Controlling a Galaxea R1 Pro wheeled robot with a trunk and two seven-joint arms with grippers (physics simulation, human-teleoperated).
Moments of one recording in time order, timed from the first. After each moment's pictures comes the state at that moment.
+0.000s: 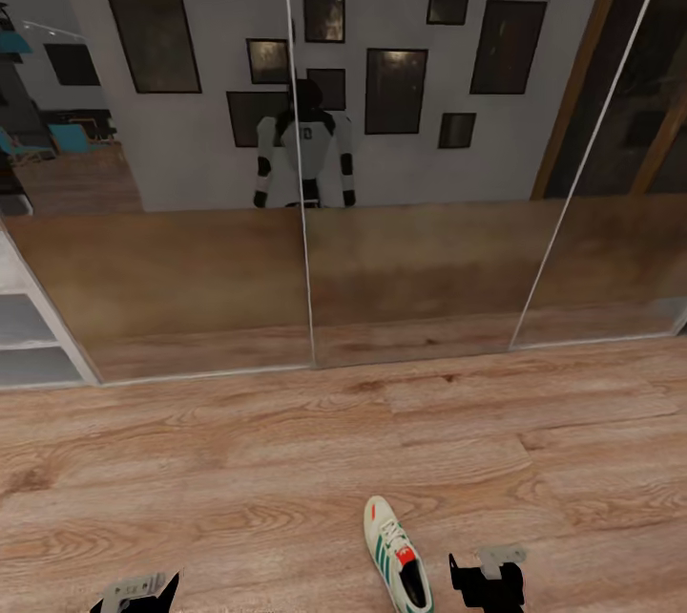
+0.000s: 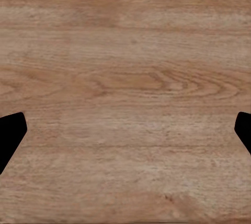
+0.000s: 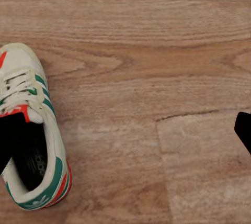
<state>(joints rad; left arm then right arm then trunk) -0.25 0.15 0.49 -0.37 -0.15 -0.39 -0.34 -0.47 -0.03 0.11 -0.03 -0.02 -0.47 -0.11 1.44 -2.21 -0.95</state>
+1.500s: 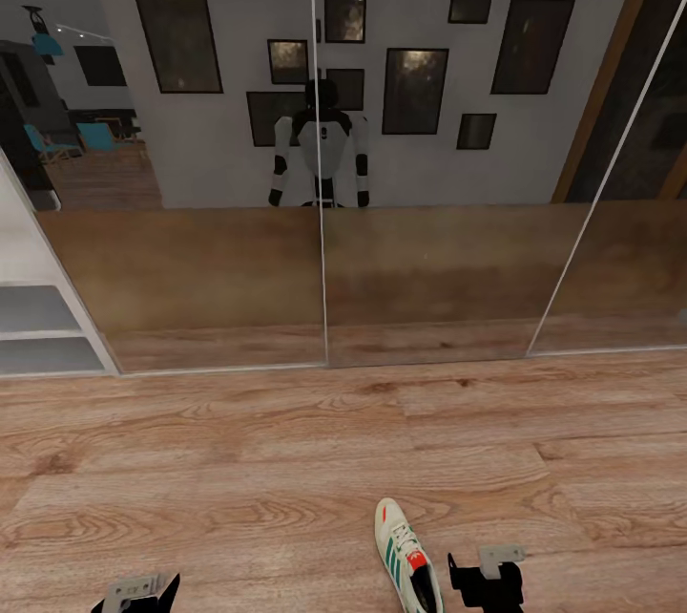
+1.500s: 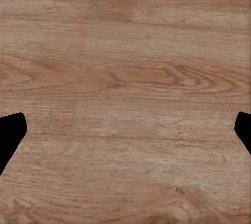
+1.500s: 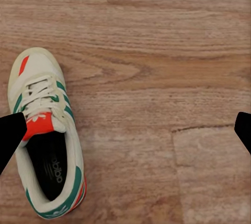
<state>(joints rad) -0.25 0.15 0.49 -0.37 -0.16 -0.39 -0.34 -0.47 -0.03 0.11 -0.03 -0.01 -0.47 -0.10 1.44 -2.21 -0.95</state>
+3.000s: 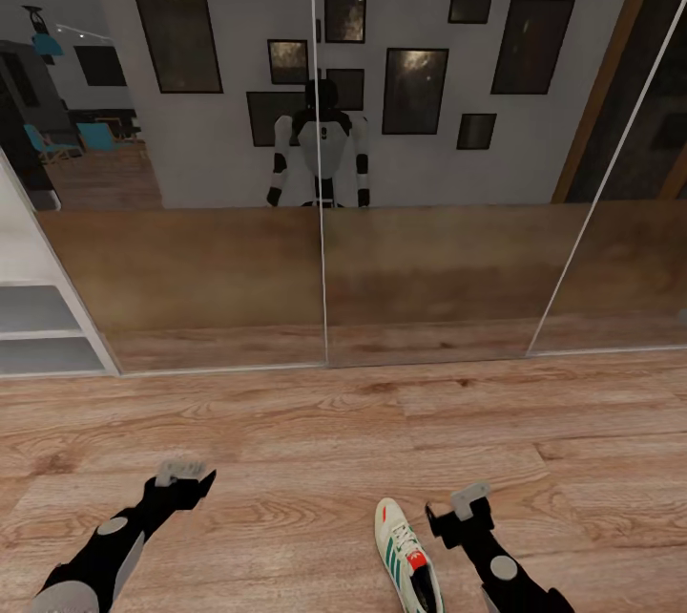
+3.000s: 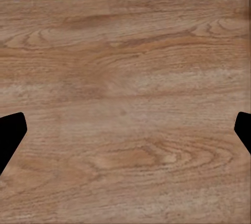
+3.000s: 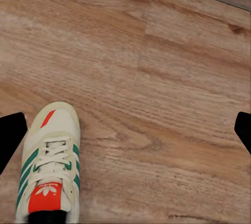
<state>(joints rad) -0.56 0.14 0.48 -0.37 -0.35 -0.17 -0.36 -0.47 -0.04 0.16 -0.33 0.17 -0.29 -0.03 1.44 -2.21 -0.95</state>
